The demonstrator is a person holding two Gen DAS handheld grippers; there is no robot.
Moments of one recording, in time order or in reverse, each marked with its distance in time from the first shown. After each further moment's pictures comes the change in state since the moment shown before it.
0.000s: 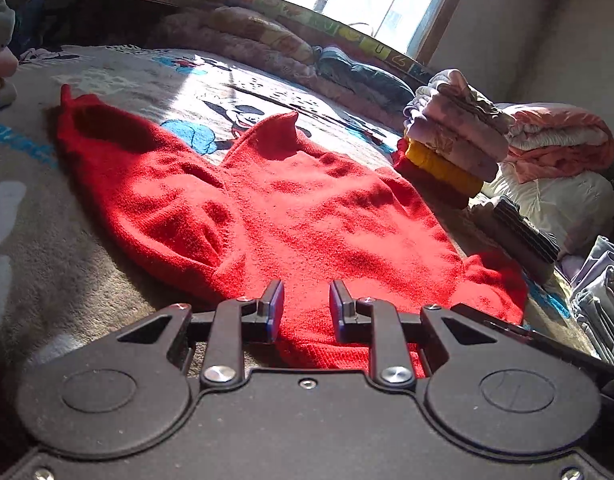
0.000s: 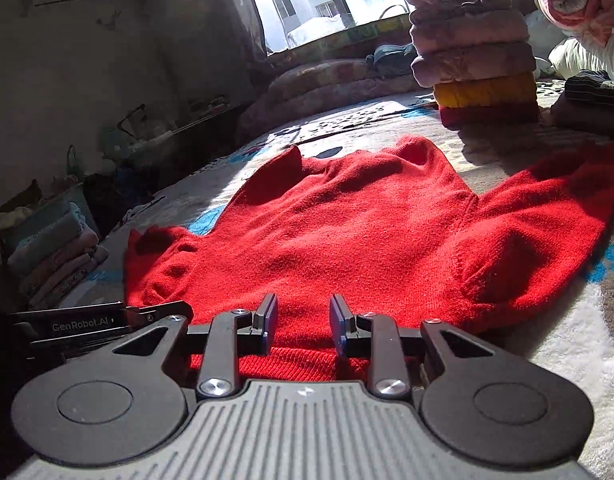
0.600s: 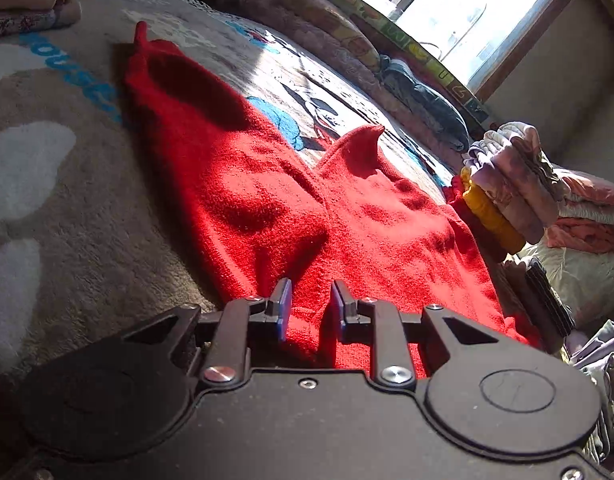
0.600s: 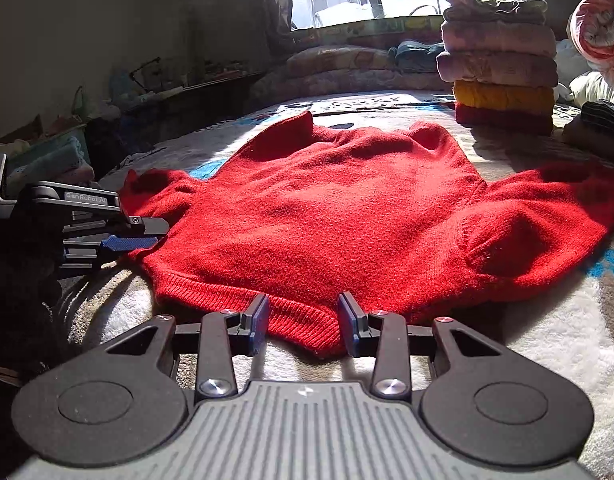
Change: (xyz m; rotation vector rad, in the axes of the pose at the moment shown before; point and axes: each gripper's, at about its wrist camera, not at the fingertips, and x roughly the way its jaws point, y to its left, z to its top) left arm 0.011 0.078 0.023 -0.335 -0.064 -0.041; right arm -0.012 0.014 -0.021 -0.158 -0.002 -0.012
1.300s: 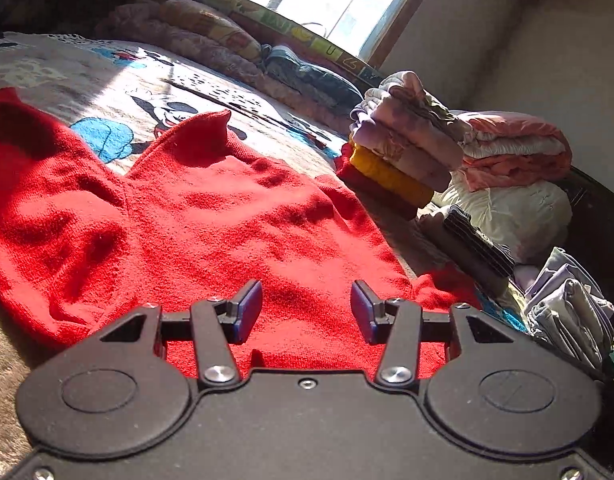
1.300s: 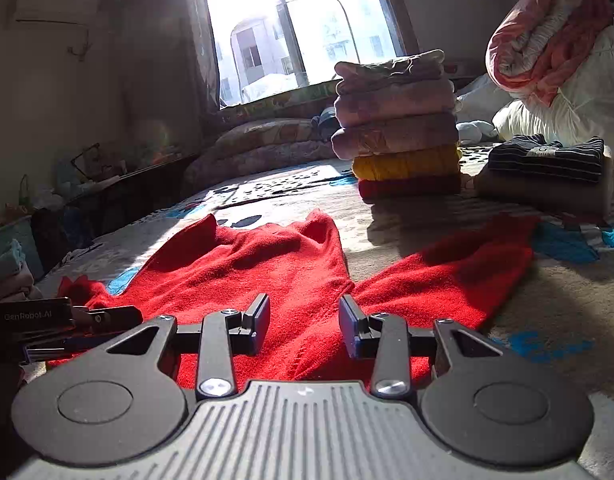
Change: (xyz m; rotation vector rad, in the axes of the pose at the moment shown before) left arm 0.031 -0.100 -0.038 0.329 0.037 -0.187; right arm -0.027 -0.077 0.027 0.110 -0.208 -0.144
